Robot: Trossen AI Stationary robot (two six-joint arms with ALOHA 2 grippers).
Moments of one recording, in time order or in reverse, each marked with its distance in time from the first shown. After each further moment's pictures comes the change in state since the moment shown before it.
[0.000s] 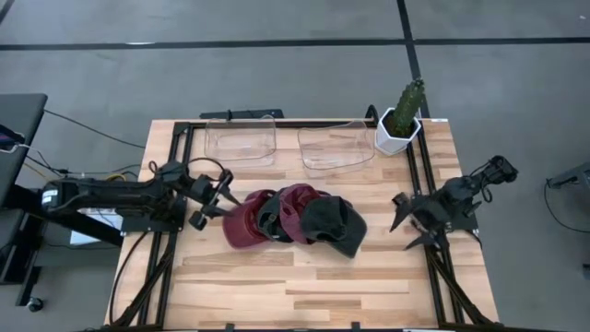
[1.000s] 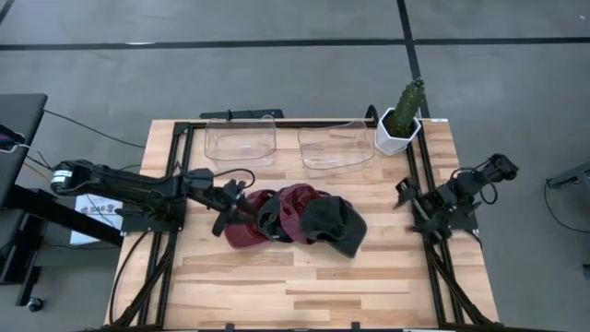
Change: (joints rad) left arm -0.193 0.237 0.170 -0.327 -0.289 -0.240; right arm 0.026 0.035 -0.031 0.345 0.292 0.198
